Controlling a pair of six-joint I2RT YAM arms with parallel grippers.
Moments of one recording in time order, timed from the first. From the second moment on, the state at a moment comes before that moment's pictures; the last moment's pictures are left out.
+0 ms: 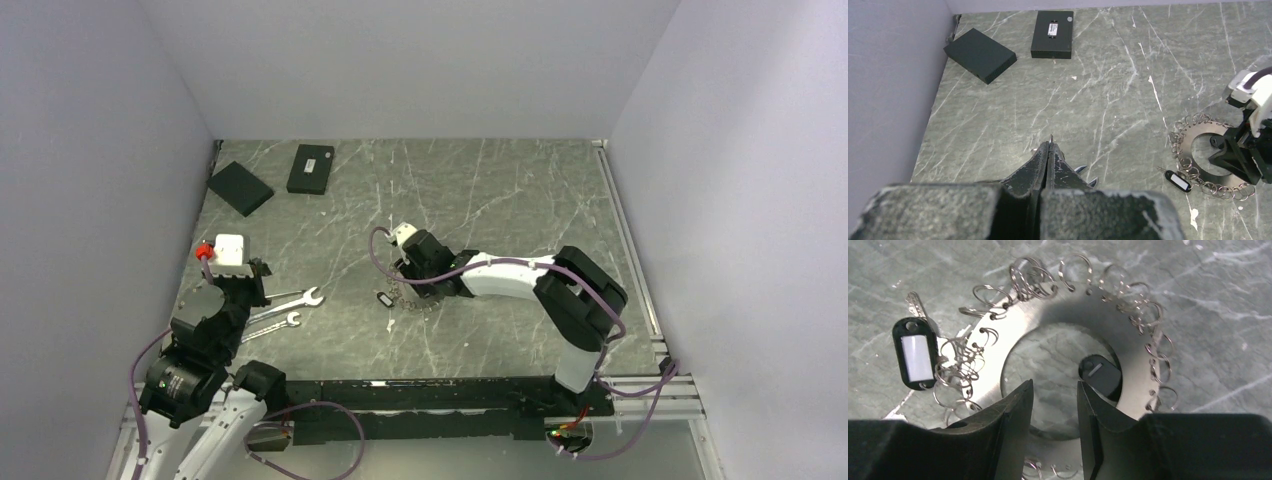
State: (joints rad) left arm -0.38 0.29 0.76 -0.66 -0.36 -0.07; right arm 0.90 1.76 0.98 -0.11 0.17 0.06
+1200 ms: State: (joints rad) left arm -0.38 0.25 0.76 -0.66 -0.35 -0.05; right arm 0.92 1.57 1.03 -0.20 -0.09 0.02
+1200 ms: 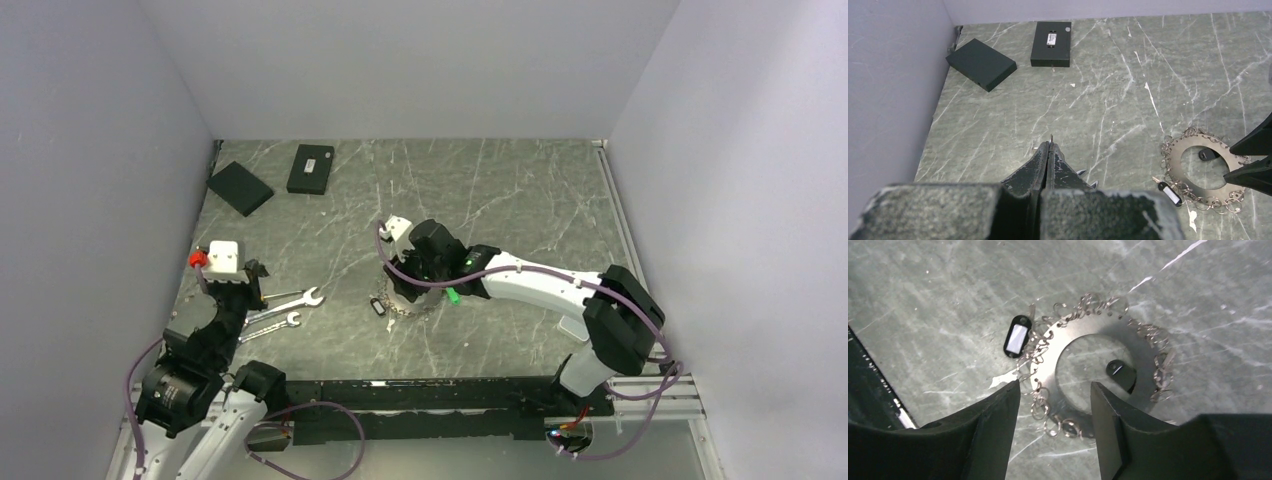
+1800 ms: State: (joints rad) left arm -0.38 0.21 0.76 -0.66 -0.34 -0.05; right arm 0.96 1.64 0.96 -0.24 -0.18 0.15
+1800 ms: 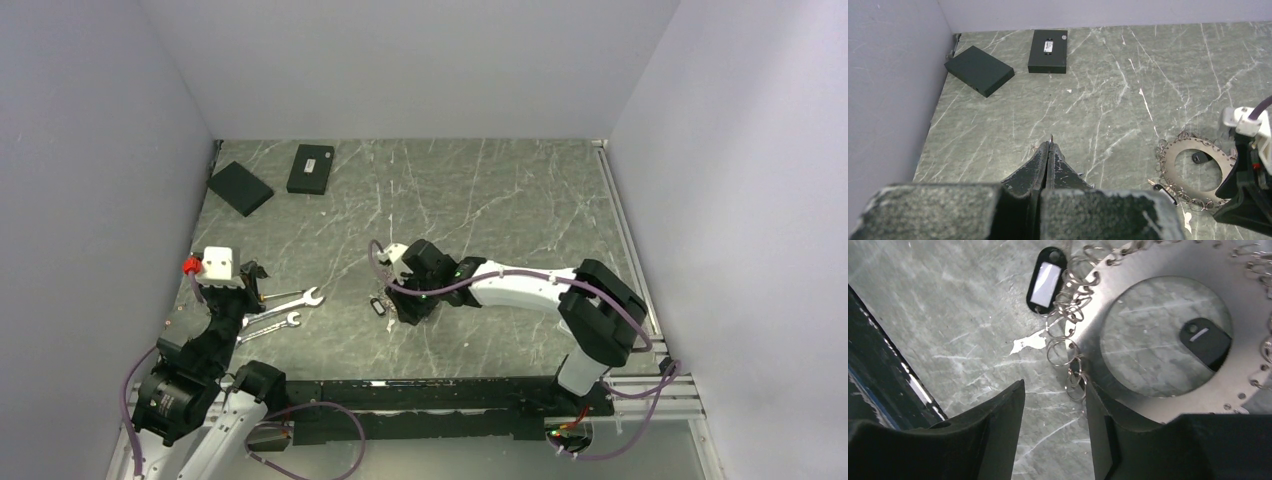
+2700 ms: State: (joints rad) left arm -0.38 0.21 0.76 -0.66 -0.33 -0.05; right arm 1.00 1.50 0.57 0.35 -0.28 -0.53
